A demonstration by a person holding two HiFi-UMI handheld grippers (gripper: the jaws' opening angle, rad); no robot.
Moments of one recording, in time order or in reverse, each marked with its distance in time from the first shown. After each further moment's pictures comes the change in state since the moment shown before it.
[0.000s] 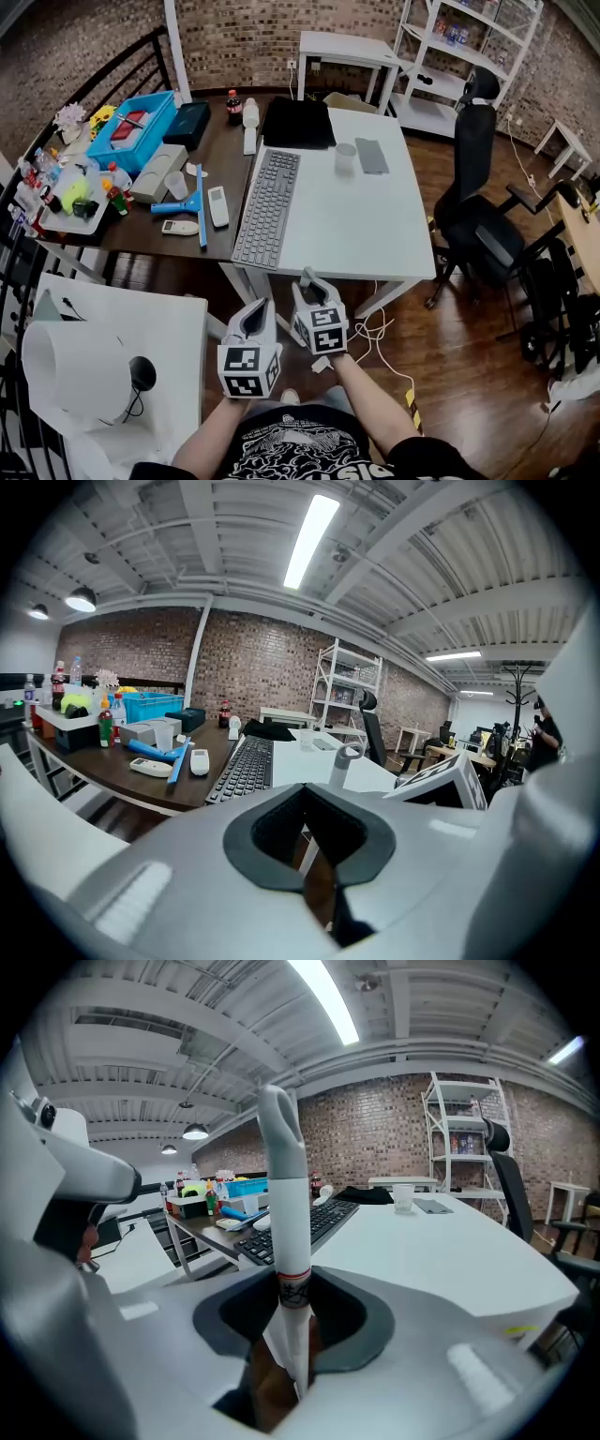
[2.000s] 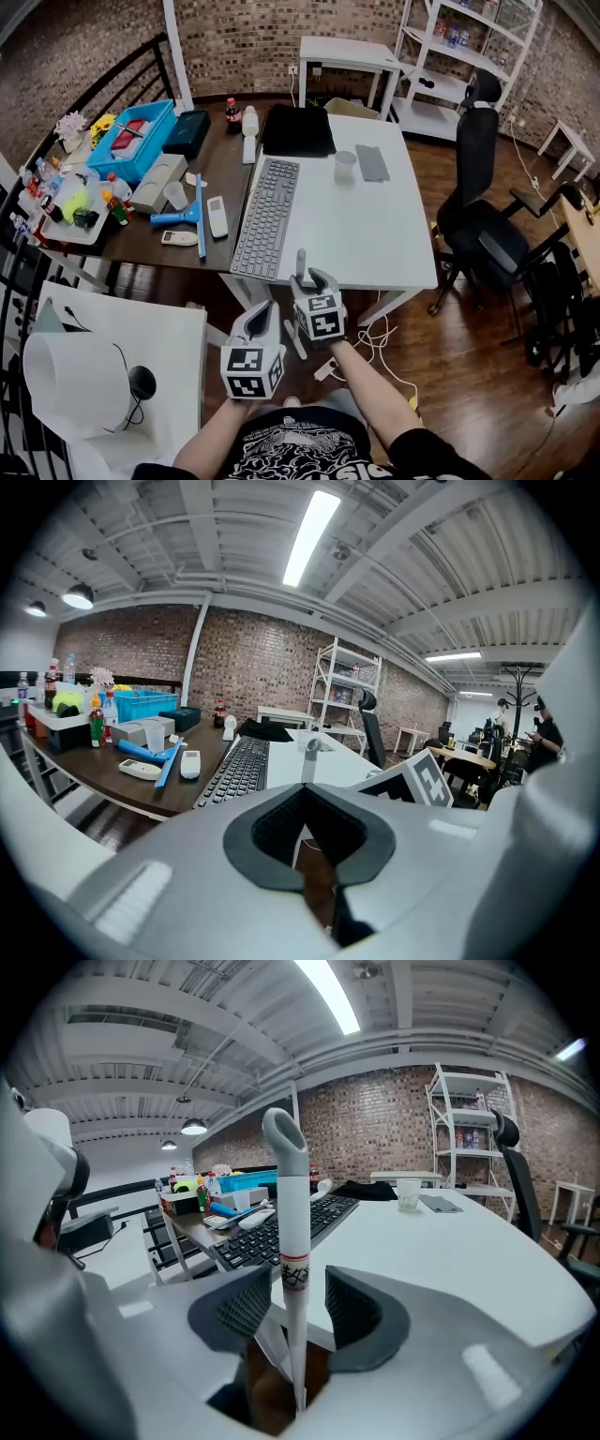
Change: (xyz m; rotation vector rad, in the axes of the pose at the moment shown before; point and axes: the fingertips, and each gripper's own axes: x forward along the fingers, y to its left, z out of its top) left arm 0.026 -0.006 0.006 -0.002 0.006 -0.009; right arm 0.045 -0.029 0.009 -0.006 0.040 0.011
